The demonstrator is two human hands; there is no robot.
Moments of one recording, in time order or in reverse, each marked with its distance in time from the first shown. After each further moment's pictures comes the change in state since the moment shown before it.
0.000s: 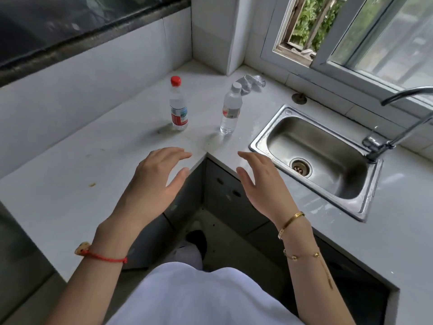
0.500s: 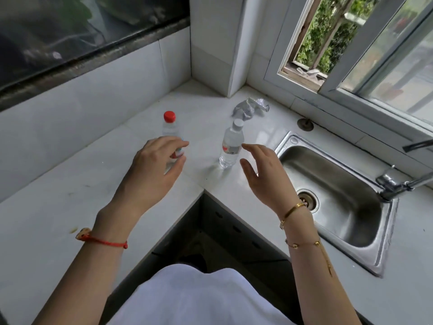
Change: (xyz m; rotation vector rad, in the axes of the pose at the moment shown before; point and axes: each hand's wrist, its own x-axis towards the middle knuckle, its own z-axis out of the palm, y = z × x) left_hand 0.163 -0.028 -0.005 -0.032 0.089 0.024; right_hand 0.163 0.025 -0.021 -0.065 0.053 -0.060
